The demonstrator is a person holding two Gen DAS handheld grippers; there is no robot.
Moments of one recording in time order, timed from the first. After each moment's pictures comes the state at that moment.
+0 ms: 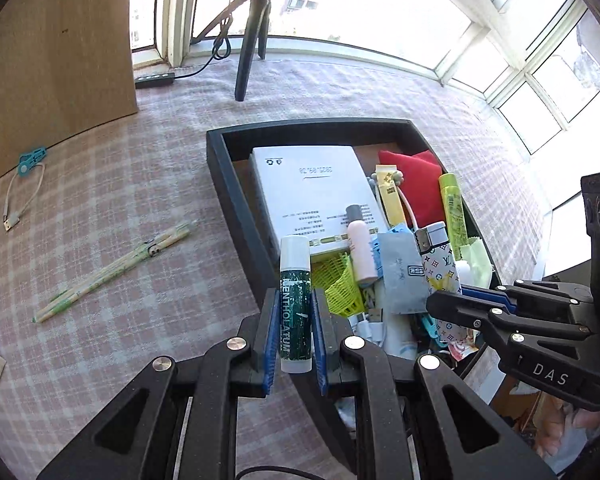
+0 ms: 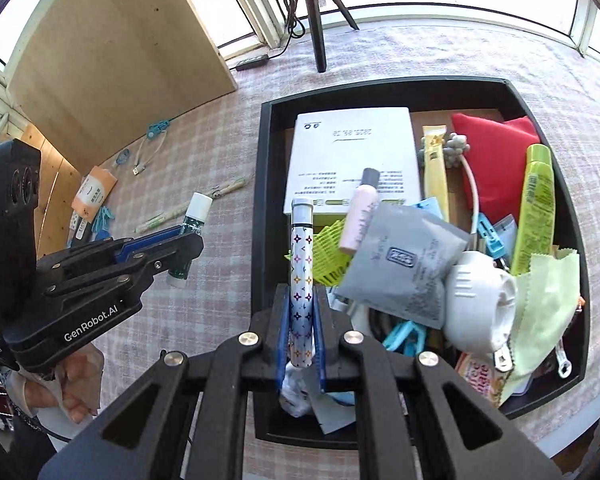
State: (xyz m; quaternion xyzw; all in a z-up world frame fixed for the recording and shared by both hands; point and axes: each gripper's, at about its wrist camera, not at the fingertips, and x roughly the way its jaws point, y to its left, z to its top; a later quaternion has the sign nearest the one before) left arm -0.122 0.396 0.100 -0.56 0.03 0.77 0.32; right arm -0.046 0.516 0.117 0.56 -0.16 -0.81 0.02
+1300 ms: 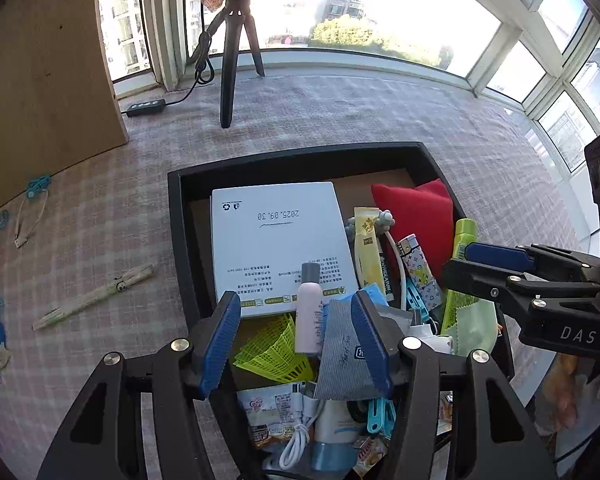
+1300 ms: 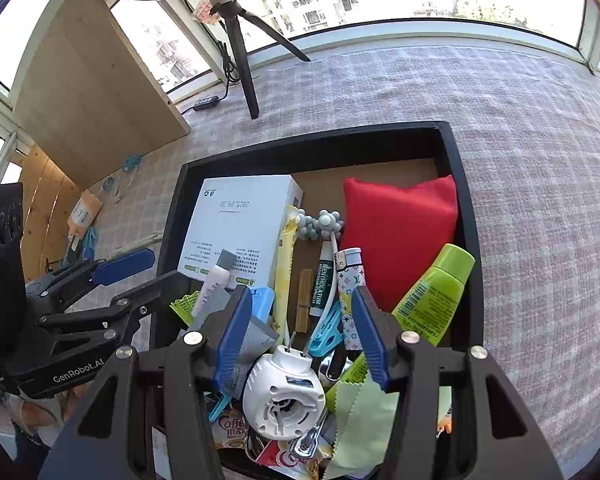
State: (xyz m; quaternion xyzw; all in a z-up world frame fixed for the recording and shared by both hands) left arm -0.121 0.460 0.116 -0.55 0.05 0.80 0.23; right arm -0.088 0.651 0.118 0.55 -0.15 -0.82 0.07
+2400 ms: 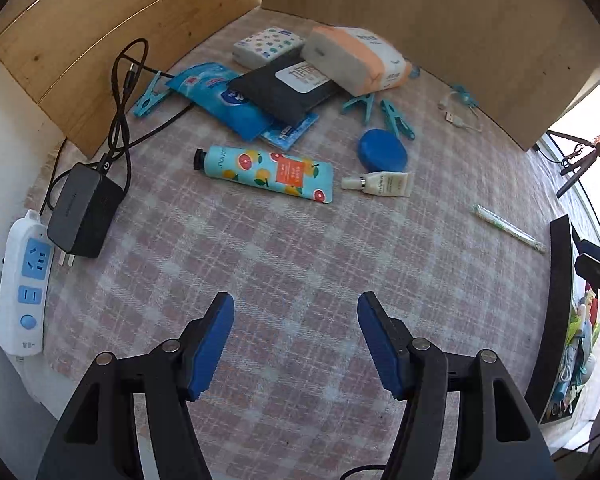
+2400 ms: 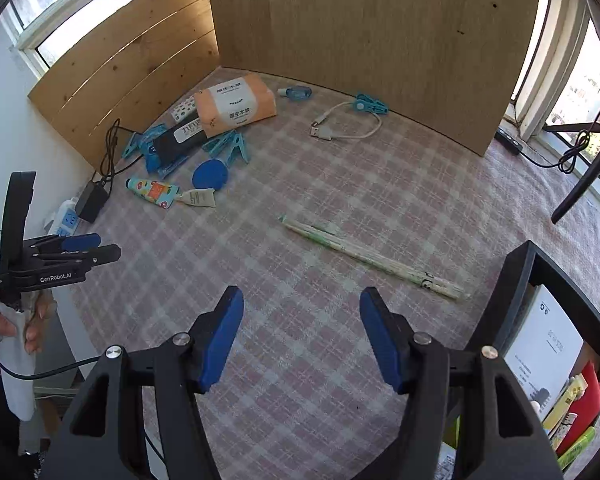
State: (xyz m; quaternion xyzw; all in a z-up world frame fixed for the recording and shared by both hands) left arm -0.059 0.001 0.045 -0.59 -0.17 0.79 -0.09; right arm -0.145 0.286 0.121 0.54 0.09 -0.79 0.27
